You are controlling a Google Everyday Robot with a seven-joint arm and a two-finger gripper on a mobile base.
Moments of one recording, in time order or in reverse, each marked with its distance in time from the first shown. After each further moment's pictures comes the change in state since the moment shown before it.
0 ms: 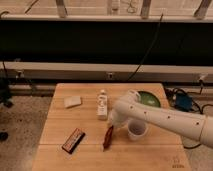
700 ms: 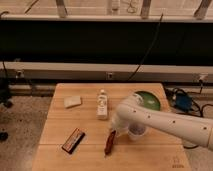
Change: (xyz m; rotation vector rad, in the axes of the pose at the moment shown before) arm -0.032 0.022 -0.007 -0.014 -0.022 0.021
